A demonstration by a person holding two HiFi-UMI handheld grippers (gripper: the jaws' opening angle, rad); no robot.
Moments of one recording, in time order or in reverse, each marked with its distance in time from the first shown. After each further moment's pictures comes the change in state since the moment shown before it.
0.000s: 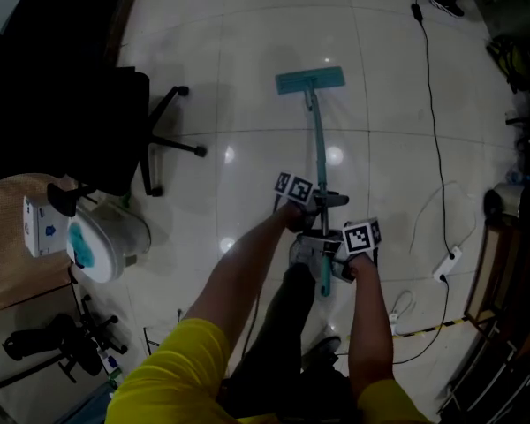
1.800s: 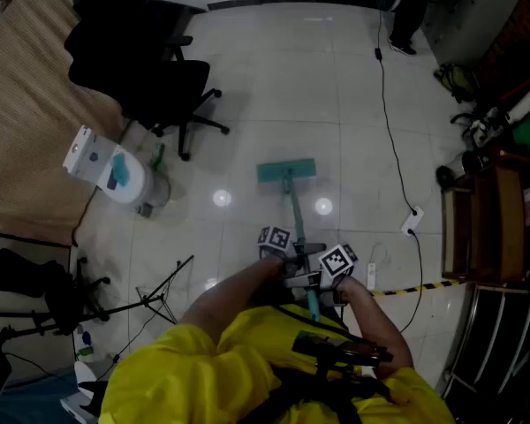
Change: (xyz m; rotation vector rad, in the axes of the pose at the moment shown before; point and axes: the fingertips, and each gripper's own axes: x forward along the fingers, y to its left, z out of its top) left arm -0.013 -0.375 -0.622 -0.181 -0.144 -0.028; right arm -0.086 0.374 -0.649 0.130 0.331 0.098
